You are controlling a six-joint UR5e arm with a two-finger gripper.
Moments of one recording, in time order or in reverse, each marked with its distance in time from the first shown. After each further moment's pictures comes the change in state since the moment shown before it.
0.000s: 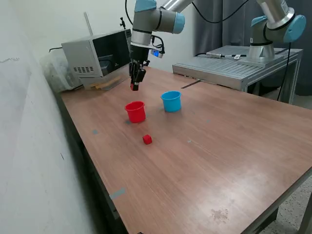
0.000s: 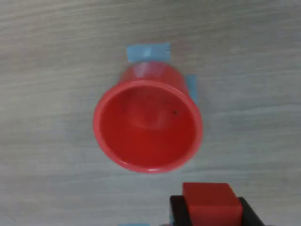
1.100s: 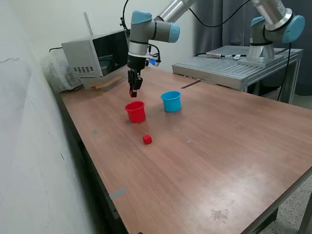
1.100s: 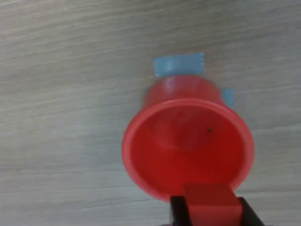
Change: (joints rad) arm -0.038 0.057 -0.007 -0.026 0.000 -0.001
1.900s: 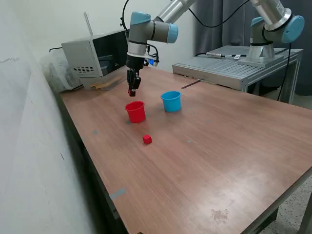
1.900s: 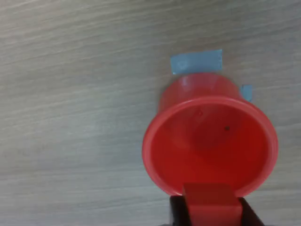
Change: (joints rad) arm -0.019 0.001 0.006 -0.015 0.002 0.001
